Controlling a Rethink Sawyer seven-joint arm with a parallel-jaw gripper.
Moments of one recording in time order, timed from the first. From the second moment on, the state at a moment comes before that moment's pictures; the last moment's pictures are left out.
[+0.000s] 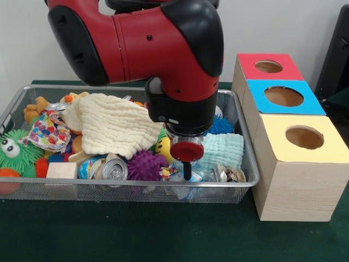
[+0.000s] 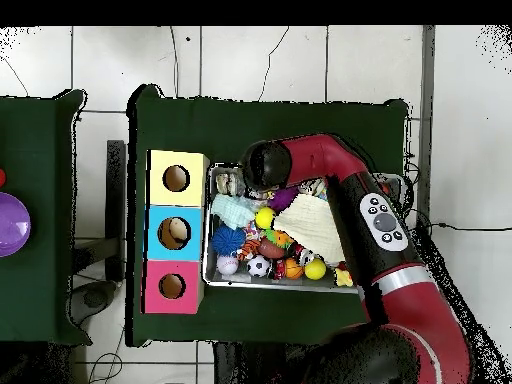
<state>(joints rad) -0.59 -0.35 0.69 1.28 -0.70 1.04 0.49</state>
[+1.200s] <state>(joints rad) -0.56 -0.37 0.61 1.30 -0.59 1.04 0.49</state>
